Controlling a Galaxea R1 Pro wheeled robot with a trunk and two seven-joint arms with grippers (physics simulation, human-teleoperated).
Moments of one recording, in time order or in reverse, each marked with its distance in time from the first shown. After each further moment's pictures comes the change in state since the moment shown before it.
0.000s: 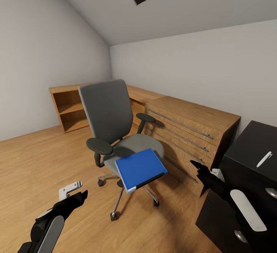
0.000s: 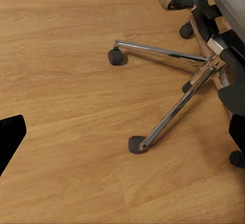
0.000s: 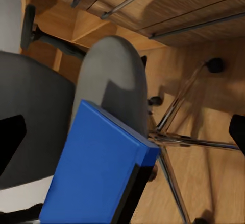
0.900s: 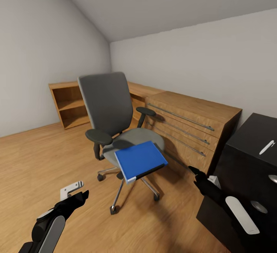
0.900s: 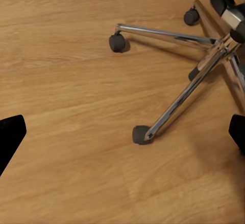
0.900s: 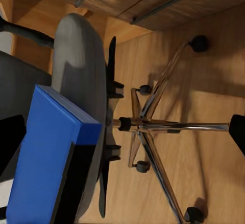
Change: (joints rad) left arm 0.000 -0.002 -0.011 -0.002 0.000 0.000 0.000; right arm -0.002 0.028 0.012 0.142 -0.011 -0.045 0.105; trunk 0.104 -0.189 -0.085
